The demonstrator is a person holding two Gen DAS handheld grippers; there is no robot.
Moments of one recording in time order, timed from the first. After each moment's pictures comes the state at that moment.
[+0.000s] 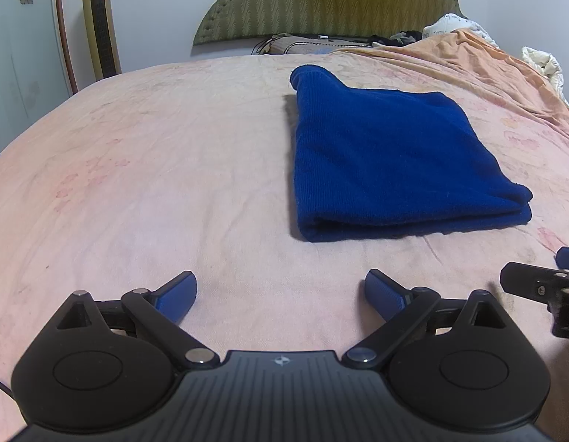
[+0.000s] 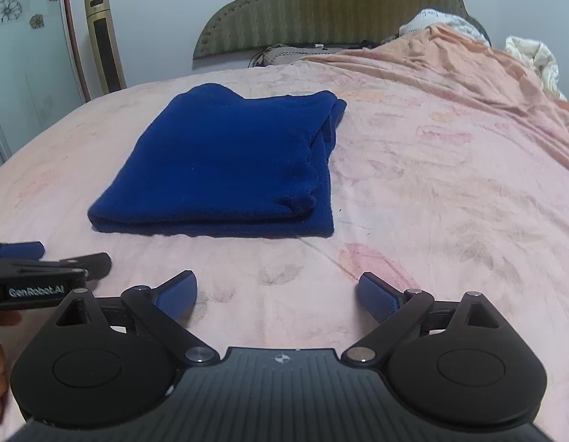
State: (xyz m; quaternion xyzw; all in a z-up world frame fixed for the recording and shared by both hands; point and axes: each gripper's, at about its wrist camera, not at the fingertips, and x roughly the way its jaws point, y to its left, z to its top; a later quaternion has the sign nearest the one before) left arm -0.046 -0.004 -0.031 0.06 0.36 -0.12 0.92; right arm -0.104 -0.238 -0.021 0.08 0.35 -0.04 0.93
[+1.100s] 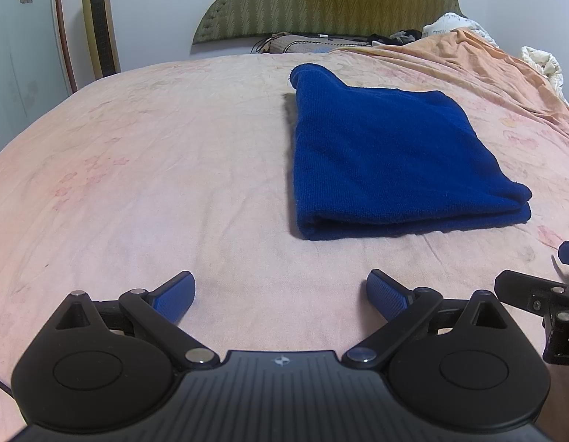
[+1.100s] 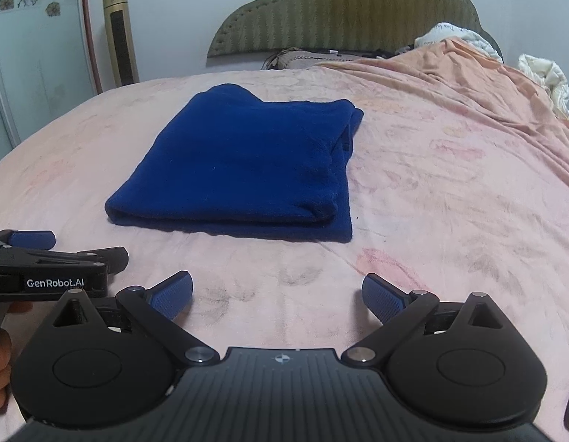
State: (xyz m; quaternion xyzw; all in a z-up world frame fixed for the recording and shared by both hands) left arm -0.044 -0.004 -0.032 0.06 0.36 -0.12 0.92; right arm -0.106 -0.222 -0.018 0.03 0.35 -0.04 0.94
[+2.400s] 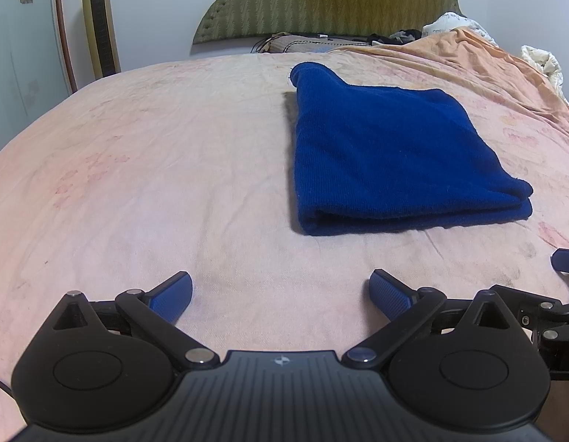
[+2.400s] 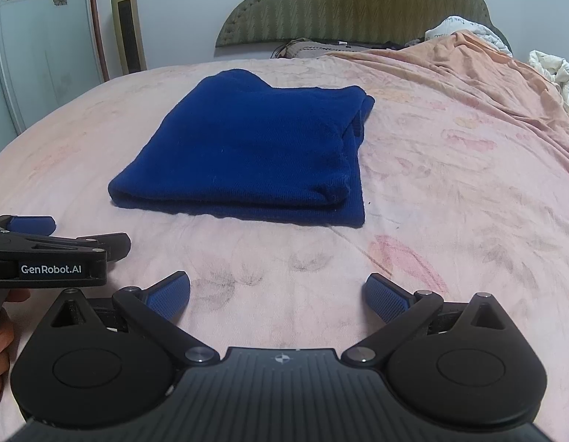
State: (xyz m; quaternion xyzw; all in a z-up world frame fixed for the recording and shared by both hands) left arm -0.046 -0.004 -0.033 0.06 0.36 -0.12 0.92; right arm -0.103 -0.220 -0.027 0.03 0.36 -0.03 0.93
